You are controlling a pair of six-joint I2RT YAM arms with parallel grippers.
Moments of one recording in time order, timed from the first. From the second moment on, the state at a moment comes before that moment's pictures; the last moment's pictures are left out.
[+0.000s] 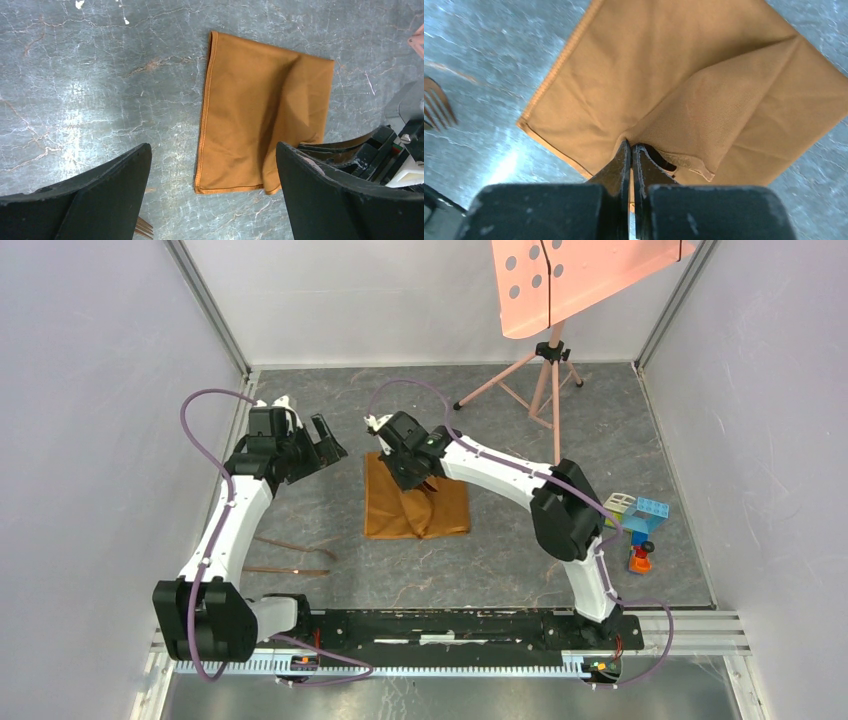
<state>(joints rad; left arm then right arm) -0.03 1.21 1.01 -0.57 0.19 -0.43 0.90 2.06 1.73 -0.66 0.08 0.19</state>
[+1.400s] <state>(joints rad) -0.01 1.21 0.97 -0.52 0.27 -0.43 0.66 1.81 1.25 -0.18 -0.34 0.34</state>
